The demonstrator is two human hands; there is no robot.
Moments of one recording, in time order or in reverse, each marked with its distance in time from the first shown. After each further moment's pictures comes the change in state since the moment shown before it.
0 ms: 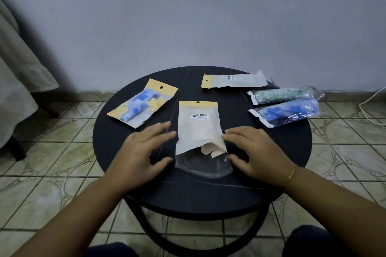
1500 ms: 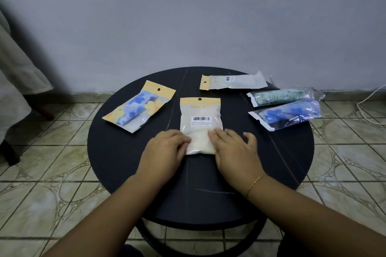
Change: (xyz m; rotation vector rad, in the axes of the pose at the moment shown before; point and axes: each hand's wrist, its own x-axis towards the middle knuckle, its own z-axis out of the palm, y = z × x) left_hand 0.039 0.028 0.044 0.014 0.033 -0.184; right_hand 0.033 -0.045 0.033 -0.166 -0.052 0.393
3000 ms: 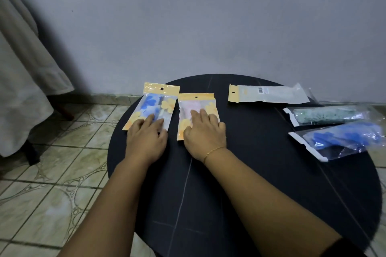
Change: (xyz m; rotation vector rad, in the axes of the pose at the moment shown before) left_hand 0.058 -0.108 -0.024 0.210 -0.167 -0.532; right_hand 0.134 -0.093 0.042 0.168 -0.149 0.072
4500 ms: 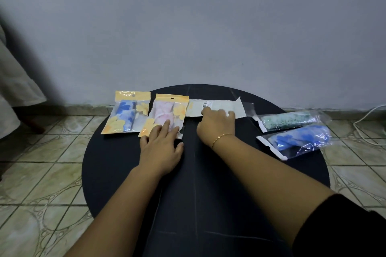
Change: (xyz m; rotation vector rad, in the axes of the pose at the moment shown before) left_hand -0.019 0.069 0.019 0.058 -0.058 0.242; right_hand 0.016 0.062 -0.050 -0.216 0.082 0.109
